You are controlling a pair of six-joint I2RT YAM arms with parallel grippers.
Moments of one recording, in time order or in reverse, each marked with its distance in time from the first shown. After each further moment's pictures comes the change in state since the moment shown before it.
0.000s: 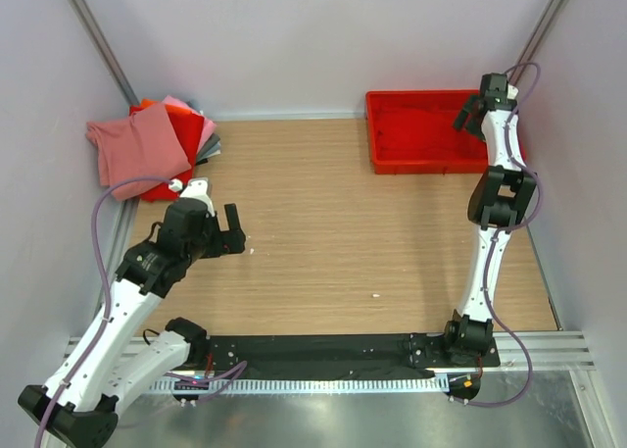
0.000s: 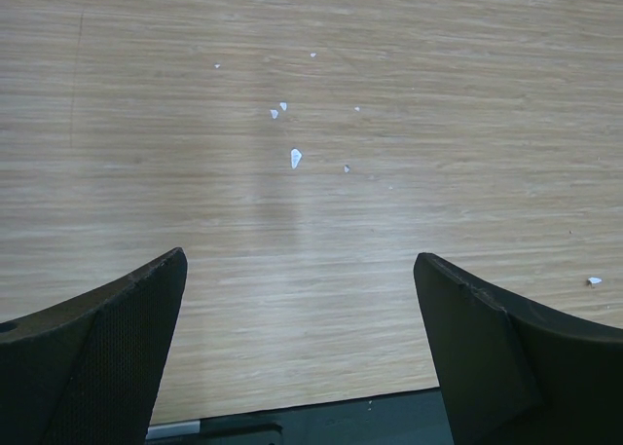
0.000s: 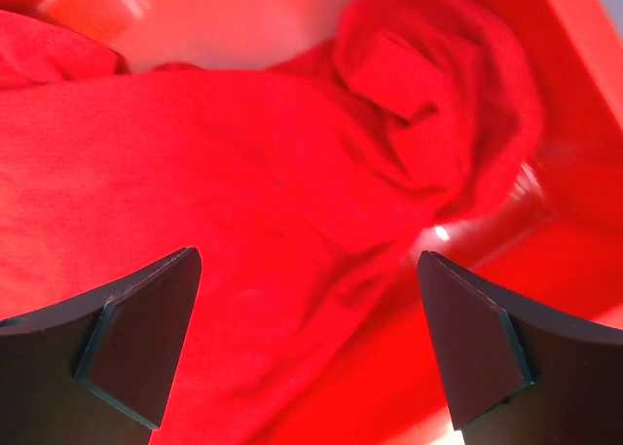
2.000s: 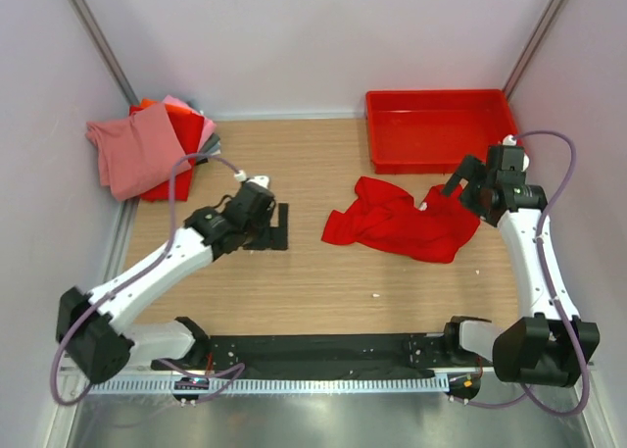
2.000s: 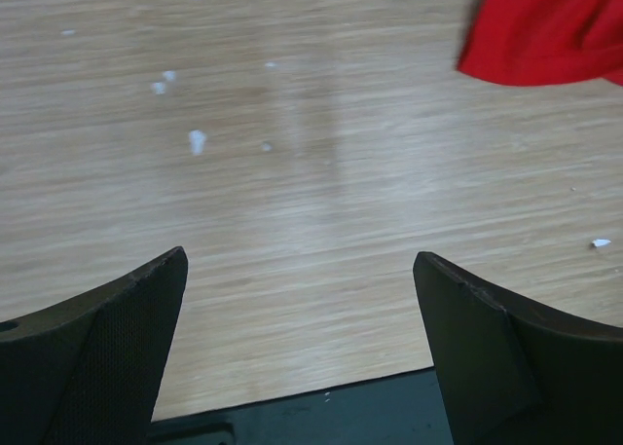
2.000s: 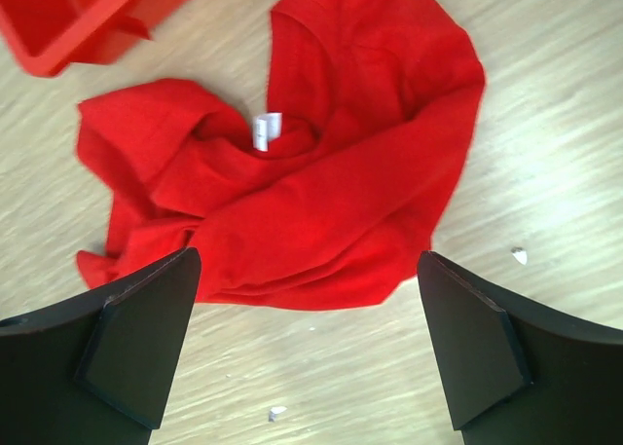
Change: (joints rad) left arm -0.206 0.369 0.098 0.043 -0.029 -0.098; right arm 0.089 -1.299 -1.300 -0.001 -0.168 0.143
